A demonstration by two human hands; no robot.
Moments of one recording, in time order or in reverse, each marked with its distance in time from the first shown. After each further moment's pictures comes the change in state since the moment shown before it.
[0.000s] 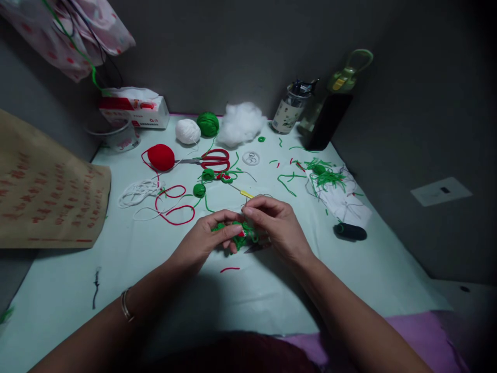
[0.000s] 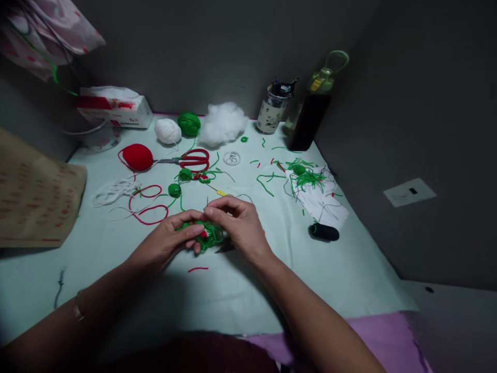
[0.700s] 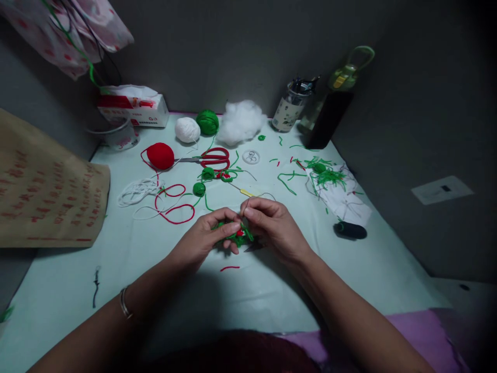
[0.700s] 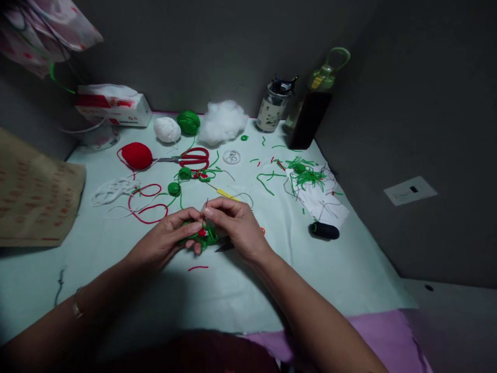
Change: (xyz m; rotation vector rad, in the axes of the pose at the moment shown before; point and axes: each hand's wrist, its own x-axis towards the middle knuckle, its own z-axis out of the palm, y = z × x) left_hand -0.002 0.004 -0.001 -0.024 -0.047 0.007; right_hand -0.002 -0.001 0.001 0.158 -0.144 0.101
